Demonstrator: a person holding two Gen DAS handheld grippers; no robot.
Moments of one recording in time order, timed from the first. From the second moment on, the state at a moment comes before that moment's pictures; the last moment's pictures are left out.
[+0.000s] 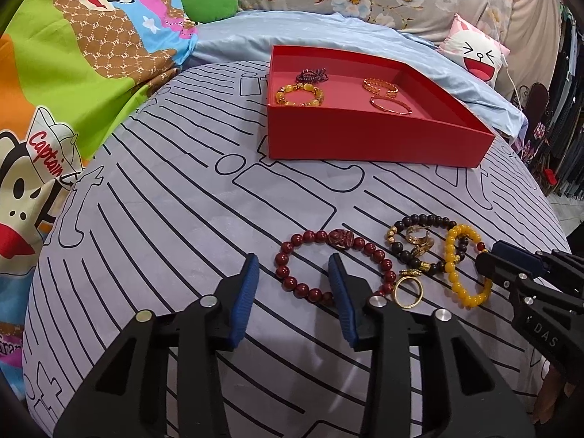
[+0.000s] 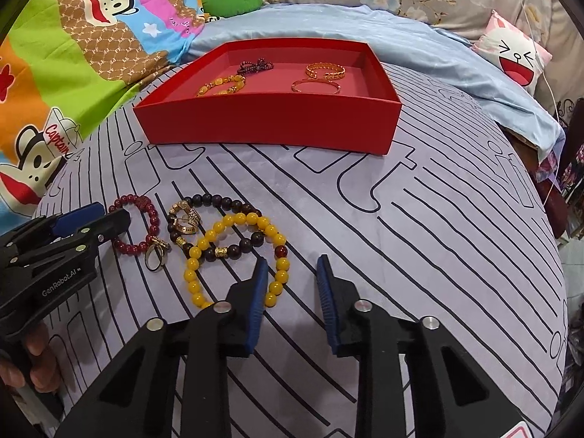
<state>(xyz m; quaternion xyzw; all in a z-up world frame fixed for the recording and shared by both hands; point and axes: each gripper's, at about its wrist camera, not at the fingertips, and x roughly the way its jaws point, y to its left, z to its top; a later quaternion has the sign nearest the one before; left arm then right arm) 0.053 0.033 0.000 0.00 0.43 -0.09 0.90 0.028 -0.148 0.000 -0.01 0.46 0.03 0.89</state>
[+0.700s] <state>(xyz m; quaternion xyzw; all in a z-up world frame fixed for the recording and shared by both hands) 0.038 0.031 0.008 -0.04 0.44 -0.14 0.88 0.008 -0.166 0.013 0.04 0.47 0.04 0.88</state>
